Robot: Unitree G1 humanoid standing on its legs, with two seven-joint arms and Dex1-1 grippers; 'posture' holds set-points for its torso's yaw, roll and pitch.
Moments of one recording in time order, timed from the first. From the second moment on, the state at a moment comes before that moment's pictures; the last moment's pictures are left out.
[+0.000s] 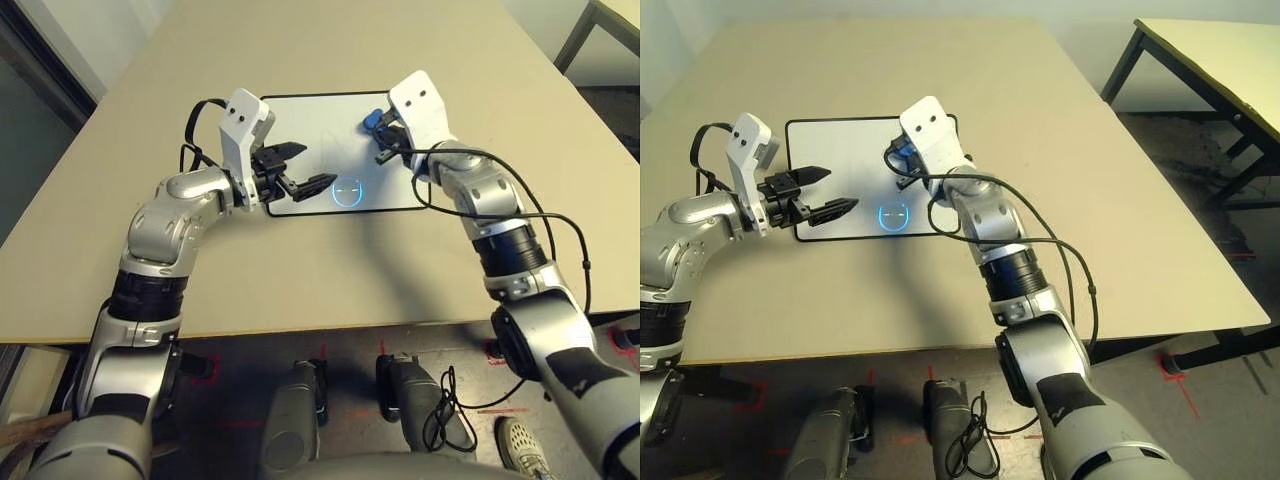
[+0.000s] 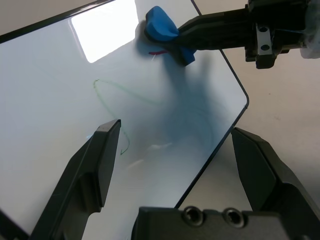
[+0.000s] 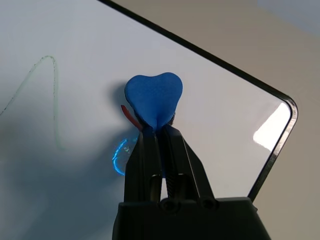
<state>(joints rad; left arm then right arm) -0.65 0.57 -0.01 -0.05 -0.36 0.67 -0.75 -0.94 -0.19 0.17 0.30 -0.02 0.58 0.34</state>
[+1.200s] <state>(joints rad) -0.65 0.57 -0.01 -0.06 -0.36 0.68 -0.74 -0.89 -0.12 0.17 0.25 -0.02 0.54 0.33</state>
